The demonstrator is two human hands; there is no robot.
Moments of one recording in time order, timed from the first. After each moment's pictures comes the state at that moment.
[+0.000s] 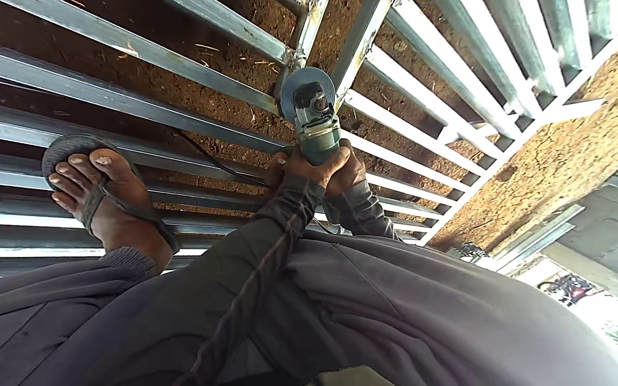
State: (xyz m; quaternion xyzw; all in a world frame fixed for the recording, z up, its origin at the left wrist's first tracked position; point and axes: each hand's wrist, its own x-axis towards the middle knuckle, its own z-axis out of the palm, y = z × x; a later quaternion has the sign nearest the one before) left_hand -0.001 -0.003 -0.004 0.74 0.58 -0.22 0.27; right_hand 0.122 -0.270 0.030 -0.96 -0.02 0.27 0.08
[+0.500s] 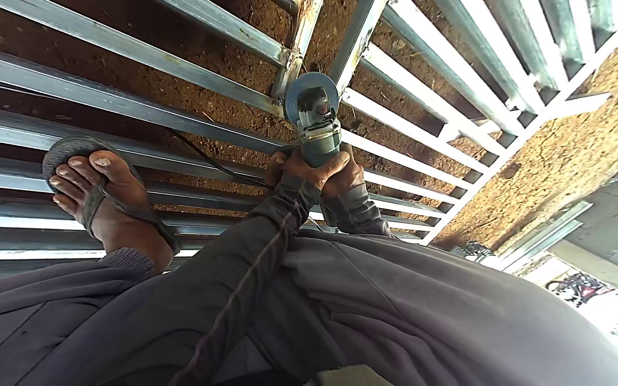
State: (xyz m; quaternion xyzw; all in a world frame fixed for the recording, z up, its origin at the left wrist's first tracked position) left_hand 0.001 -0.004 -0.003 0.73 0.59 -0.20 0.28; right_hand 0.114 -0.274 0.026 -0.96 0.01 0.27 0.07
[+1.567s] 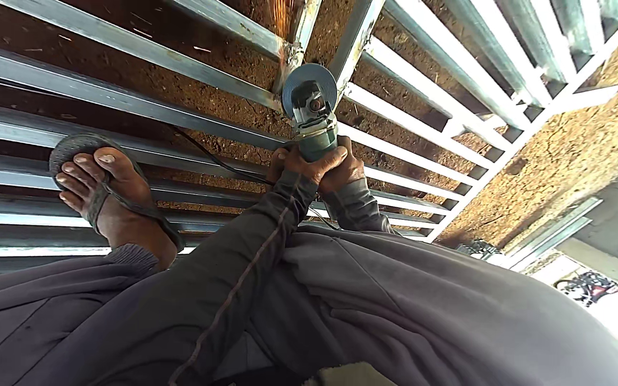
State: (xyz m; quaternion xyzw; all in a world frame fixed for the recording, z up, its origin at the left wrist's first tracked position) left_hand -0.001 -0.002 -0.004 0.73 0.58 -0.23 0.27; right_hand 0.114 -0.267 0.032 -0.96 0.00 0.29 0.06
